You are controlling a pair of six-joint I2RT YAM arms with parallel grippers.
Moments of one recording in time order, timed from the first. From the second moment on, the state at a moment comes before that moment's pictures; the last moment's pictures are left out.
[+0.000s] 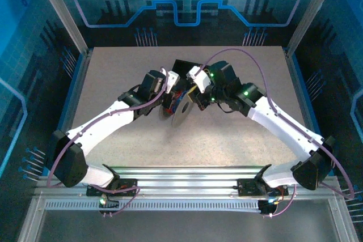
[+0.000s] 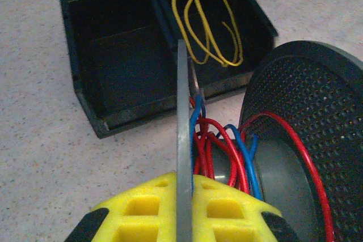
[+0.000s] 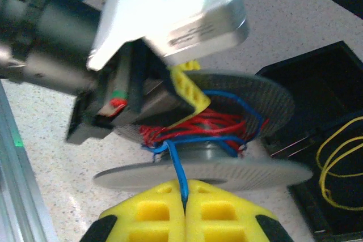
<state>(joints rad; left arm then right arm) -0.57 1.41 1.12 -0.40 -0.01 -0.04 0.67 1.39 1.38 -0.66 -0.23 -0.14</state>
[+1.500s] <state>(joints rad) -0.22 1.30 1.03 0.01 0.69 -0.73 0.31 1.60 0.72 0.83 -0.92 0.69</state>
